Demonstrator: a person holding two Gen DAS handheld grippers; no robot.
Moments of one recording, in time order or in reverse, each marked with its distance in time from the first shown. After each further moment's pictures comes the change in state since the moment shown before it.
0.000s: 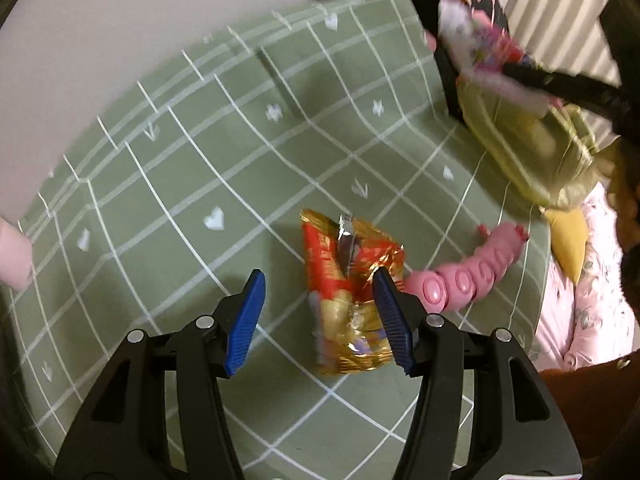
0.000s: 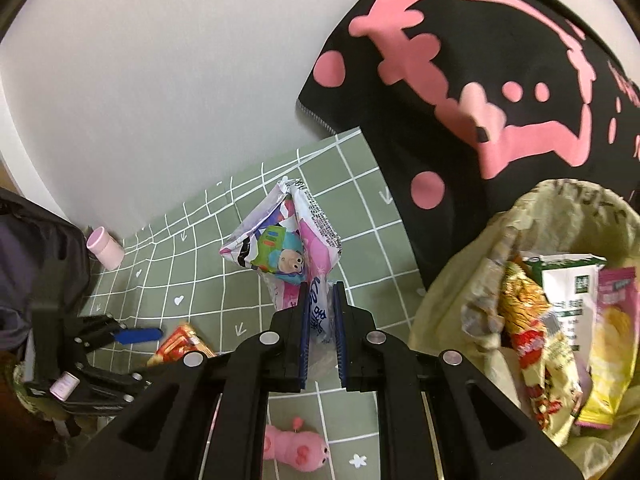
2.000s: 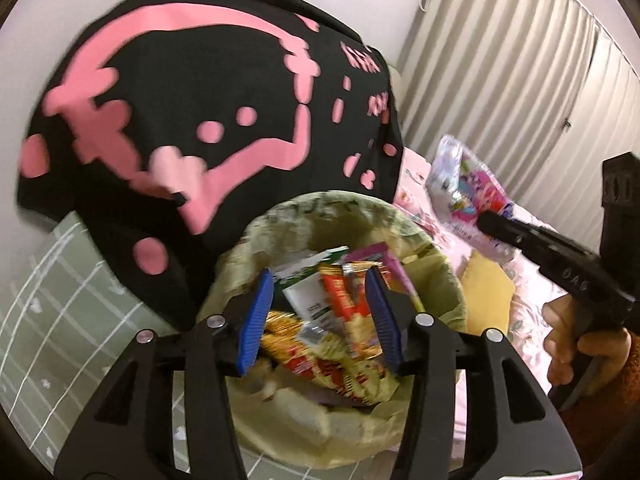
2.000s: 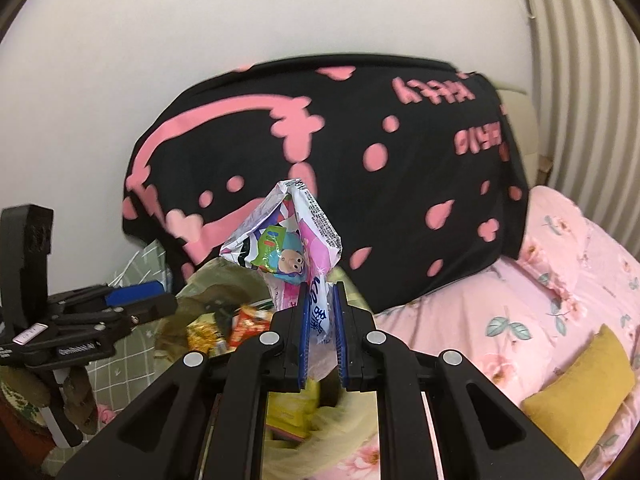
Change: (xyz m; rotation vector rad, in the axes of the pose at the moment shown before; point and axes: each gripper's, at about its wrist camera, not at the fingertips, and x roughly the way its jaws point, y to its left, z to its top) left arm -0.009 -0.230 0.192 0.156 -0.267 -0.279; right arm -0.150 -0.201 -0.012 0.225 -0.221 -0.281
